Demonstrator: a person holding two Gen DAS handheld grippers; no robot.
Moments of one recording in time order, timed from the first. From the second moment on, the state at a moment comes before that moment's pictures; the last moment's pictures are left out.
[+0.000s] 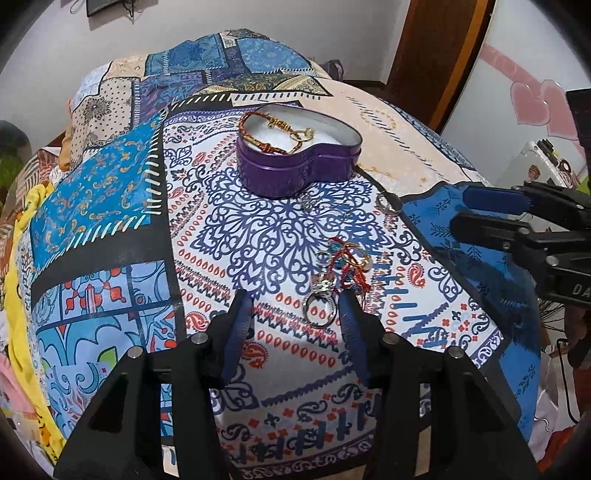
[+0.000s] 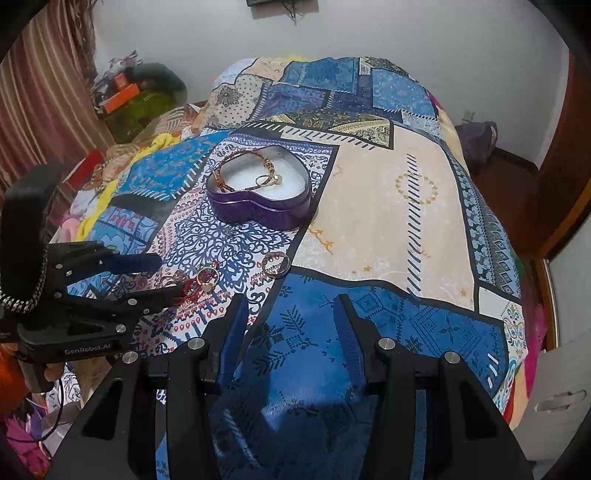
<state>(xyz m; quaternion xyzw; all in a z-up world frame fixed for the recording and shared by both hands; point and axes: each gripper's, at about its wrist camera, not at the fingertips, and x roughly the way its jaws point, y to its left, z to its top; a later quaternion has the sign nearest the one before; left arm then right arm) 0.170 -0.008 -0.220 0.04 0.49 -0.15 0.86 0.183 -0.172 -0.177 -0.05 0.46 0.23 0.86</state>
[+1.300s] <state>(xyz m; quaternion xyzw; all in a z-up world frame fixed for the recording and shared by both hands) 0.188 0.018 -0.192 -0.02 0.42 -0.14 0.90 0.209 -0.148 -0.188 -0.08 0.45 0.26 0.85</state>
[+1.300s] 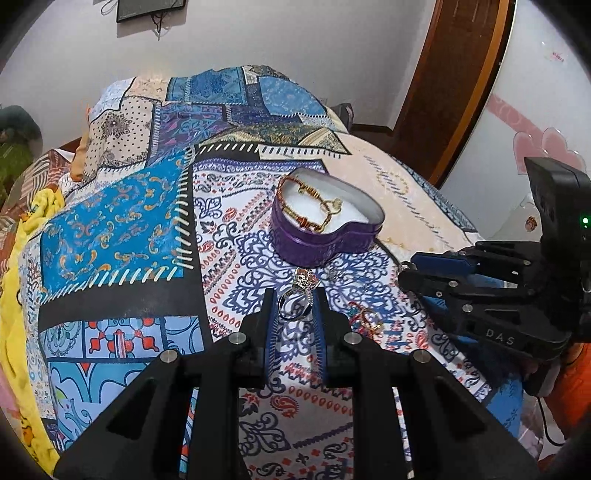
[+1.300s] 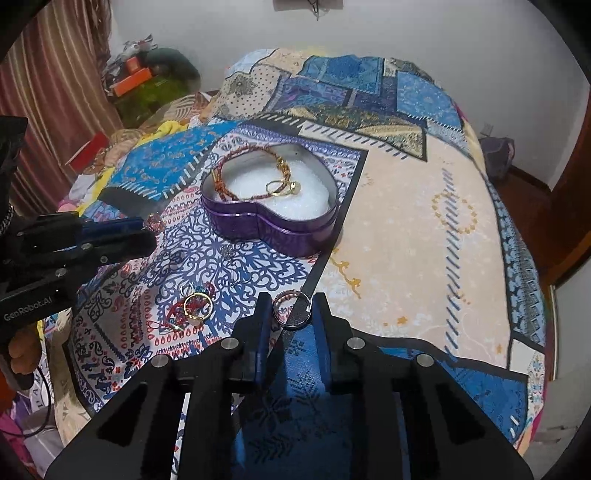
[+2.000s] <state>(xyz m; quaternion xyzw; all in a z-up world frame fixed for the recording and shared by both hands) 0.164 0.008 -0.114 0.00 0.34 -0.14 0.93 0.186 -0.153 -0.105 -0.05 0.35 0.25 0.90</state>
